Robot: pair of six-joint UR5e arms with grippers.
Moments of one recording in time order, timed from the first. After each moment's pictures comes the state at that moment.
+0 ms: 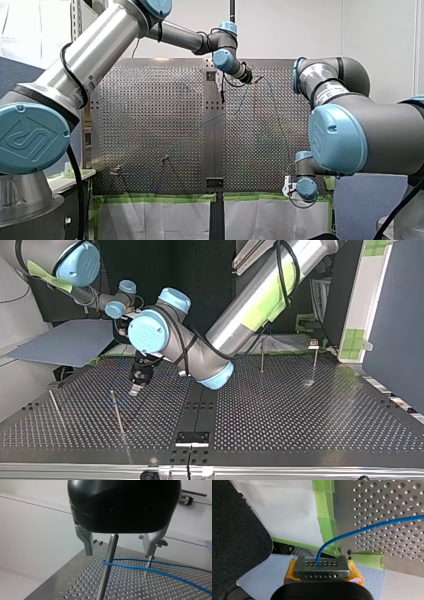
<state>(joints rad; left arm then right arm) -0.71 -2.19 -0.91 -3.25 -1.72 -1.83 1.73 -0.43 1.52 -0.65 1.75 1.65</state>
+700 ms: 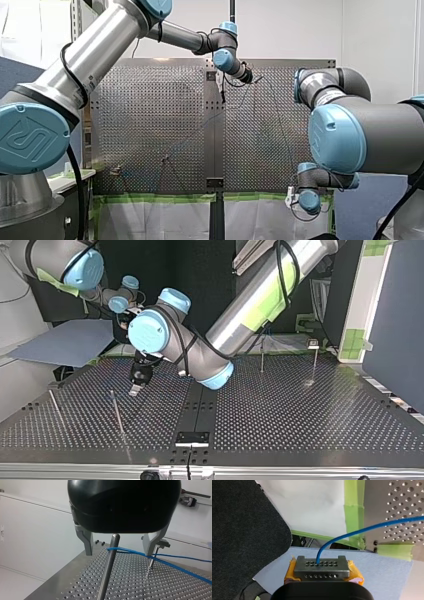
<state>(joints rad) -0.71 -2.19 -0.91 -3.24 -1.72 -1.85 1.71 -0.34 1.52 -0.71 1.77 1.68</state>
